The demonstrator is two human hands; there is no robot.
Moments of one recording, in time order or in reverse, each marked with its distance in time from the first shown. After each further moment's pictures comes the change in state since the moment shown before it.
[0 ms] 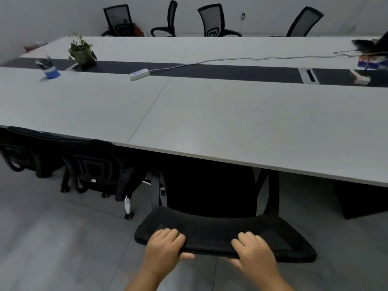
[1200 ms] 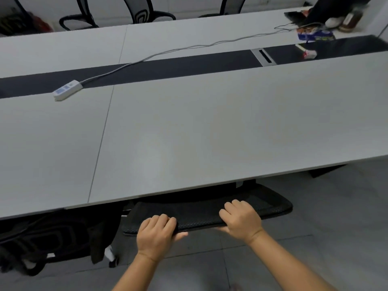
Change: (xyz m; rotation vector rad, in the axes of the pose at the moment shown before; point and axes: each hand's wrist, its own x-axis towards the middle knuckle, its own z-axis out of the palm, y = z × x) left_hand 0.164 -0.145 0.074 0.066 0.211 0.264; right_hand 0.185 0.031 0.048 -0.211 0.284 0.103
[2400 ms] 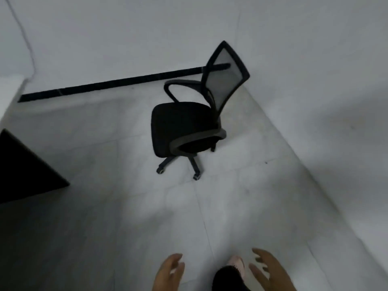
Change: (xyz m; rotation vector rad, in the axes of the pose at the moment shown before) left_hand -0.192 0.417 -0.202 -1.243 -1.479 0.439; right_hand -0.461 -0.342 -0.315 0.227 0.723 2.427
